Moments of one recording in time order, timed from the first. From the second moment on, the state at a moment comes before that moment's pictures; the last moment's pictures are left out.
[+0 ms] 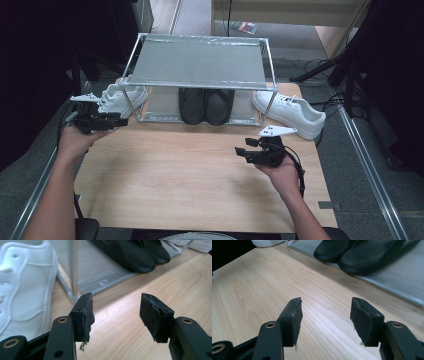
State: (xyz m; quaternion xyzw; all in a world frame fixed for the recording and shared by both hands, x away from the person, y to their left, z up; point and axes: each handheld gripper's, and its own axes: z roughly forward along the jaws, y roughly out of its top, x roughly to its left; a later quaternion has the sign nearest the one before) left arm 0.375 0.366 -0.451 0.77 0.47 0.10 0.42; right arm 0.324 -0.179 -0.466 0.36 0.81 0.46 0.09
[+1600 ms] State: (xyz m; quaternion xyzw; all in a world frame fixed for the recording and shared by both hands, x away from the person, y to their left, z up) left arm 0.481 0.415 -0.476 0.74 0.53 0.08 0.41; right arm 0.307 -0.196 -0.473 0.40 0.80 0.44 0.10
